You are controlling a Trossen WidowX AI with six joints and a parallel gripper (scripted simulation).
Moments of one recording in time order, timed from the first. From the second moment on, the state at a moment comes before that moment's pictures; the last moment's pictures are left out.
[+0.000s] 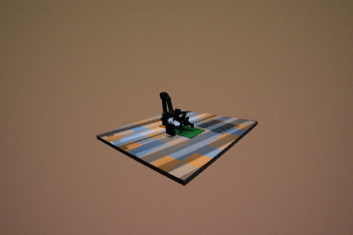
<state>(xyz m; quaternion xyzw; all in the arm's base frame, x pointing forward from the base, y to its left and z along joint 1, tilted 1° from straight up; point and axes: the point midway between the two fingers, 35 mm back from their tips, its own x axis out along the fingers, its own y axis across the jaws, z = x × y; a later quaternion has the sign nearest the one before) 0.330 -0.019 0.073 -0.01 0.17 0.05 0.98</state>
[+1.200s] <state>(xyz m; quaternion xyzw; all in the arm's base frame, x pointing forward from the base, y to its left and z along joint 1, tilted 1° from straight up) 0.330 -0.019 0.054 -0.01 0.17 0.05 0.98</state>
